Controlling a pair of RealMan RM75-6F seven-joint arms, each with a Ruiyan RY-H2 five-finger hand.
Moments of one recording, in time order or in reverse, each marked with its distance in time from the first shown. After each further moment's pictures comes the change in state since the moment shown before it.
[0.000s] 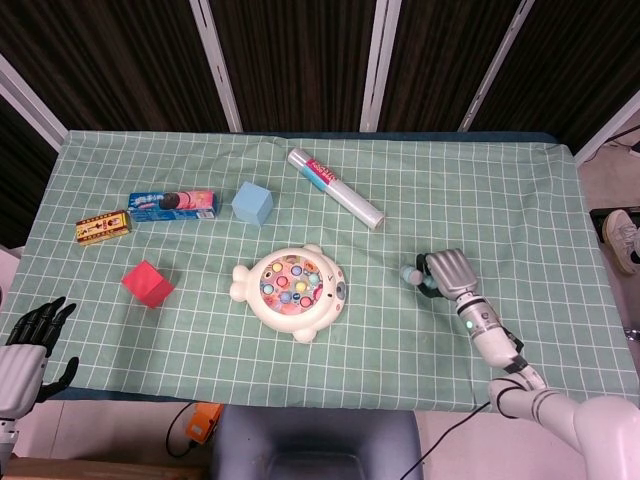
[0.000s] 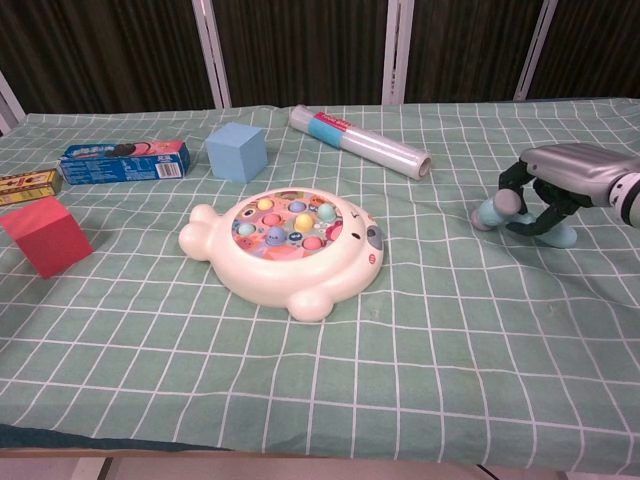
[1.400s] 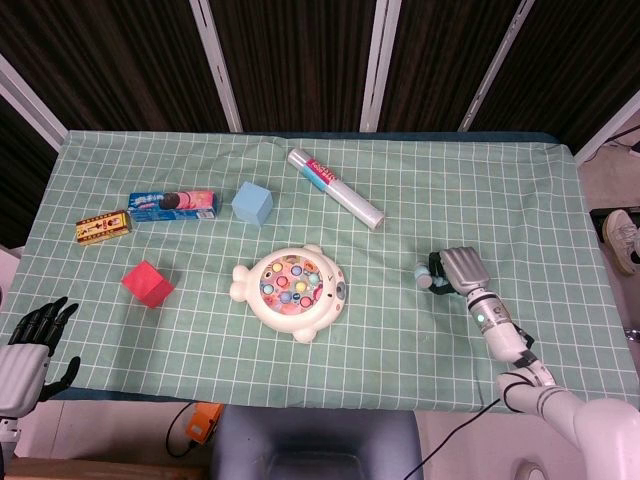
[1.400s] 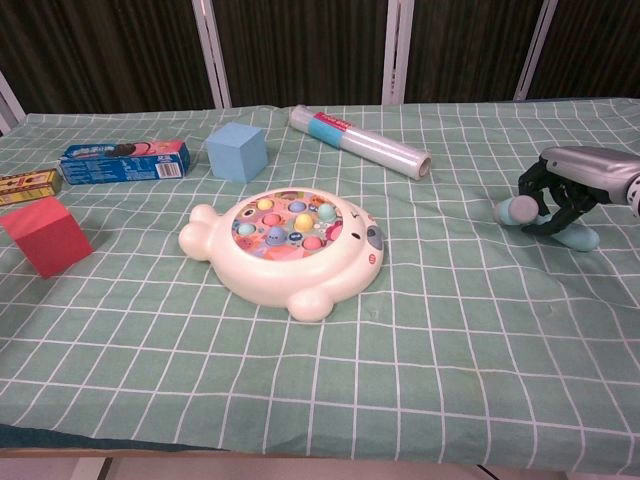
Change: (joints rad) left arm -0.005 -0.005 0.000 -0.003 -0.010 -0.010 0.017; right arm -0.011 -0.013 0.030 0.107 -0.044 -0.074 0.185
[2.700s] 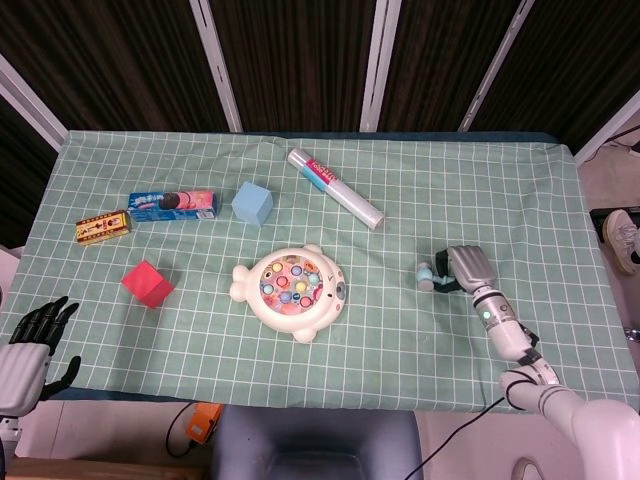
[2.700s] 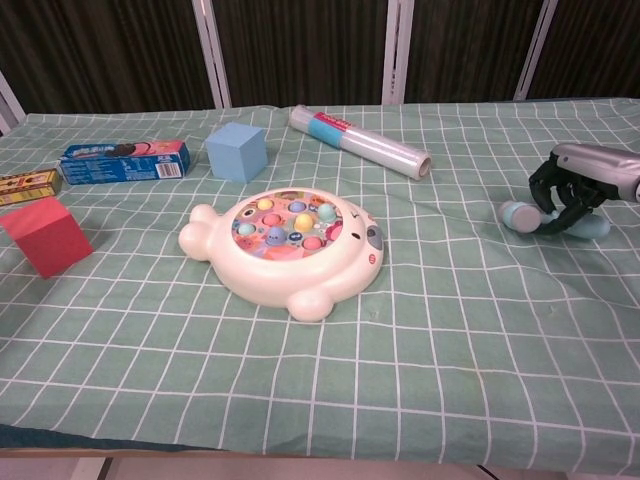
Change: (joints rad) left arm -0.003 -0.003 -0.001 0.001 -0.004 -0.004 0.005; right arm -0.004 -0.012 0.011 0.057 -0.014 -0.021 0.125
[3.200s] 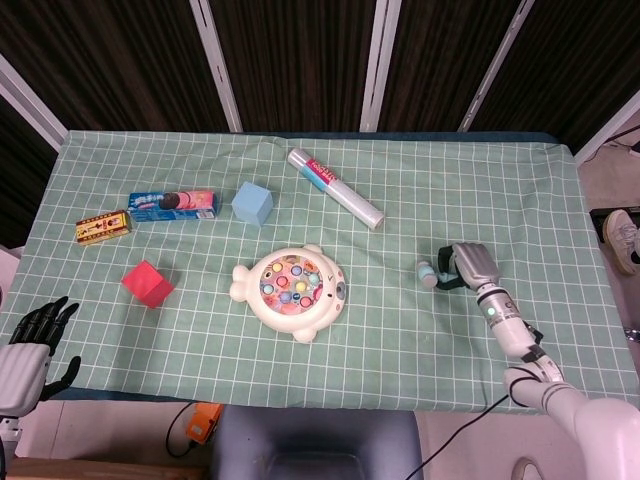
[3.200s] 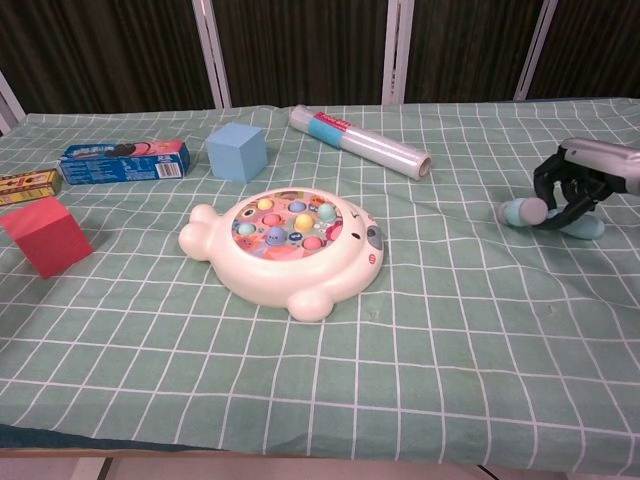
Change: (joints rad) left arm 0.000 -0.001 0.000 0.000 -0.001 0.000 0.005; right arm 0.005 0.012 0.004 0.019 -0.005 -0.026 0.100
